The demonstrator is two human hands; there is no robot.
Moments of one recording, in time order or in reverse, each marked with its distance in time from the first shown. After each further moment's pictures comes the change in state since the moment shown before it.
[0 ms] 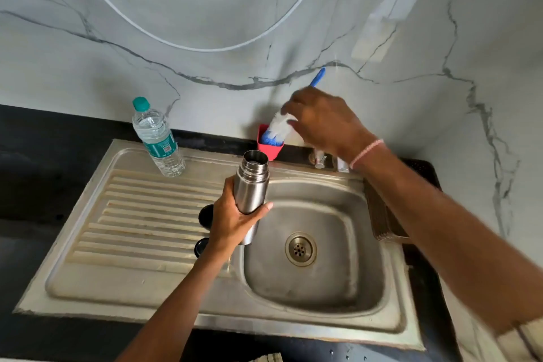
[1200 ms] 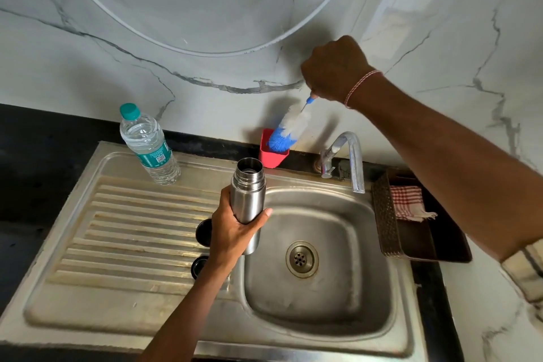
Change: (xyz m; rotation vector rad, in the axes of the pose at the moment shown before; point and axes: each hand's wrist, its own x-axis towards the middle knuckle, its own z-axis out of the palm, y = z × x) left_hand 0.033 -0.010 0.007 -0.106 0.067 -0.111; right_hand 0.115 0.041 -0.021 -0.503 -0.403 0.068
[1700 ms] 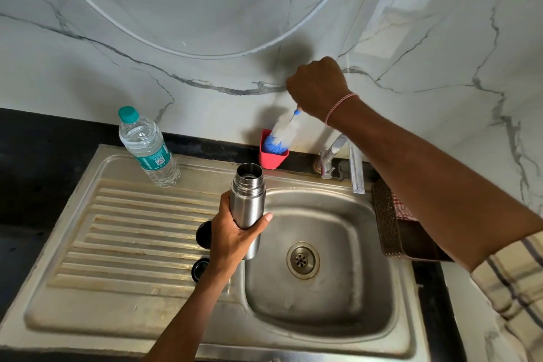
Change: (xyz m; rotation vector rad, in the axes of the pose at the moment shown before) left_hand -0.004 -0.007 0.000 -0.023 0.004 -0.017; right_hand -0.002 -0.030 0.017 -0.004 0.125 -0.011
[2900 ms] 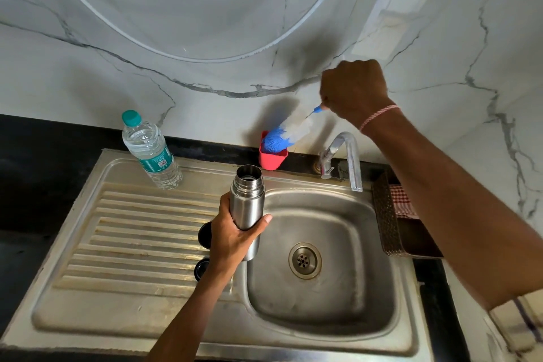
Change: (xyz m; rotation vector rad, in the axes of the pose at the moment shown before) left_hand -0.007 0.010 -0.004 0.059 -0.006 -0.011; right_hand -0.039 0.033 0.004 0.141 -0.068 0.291
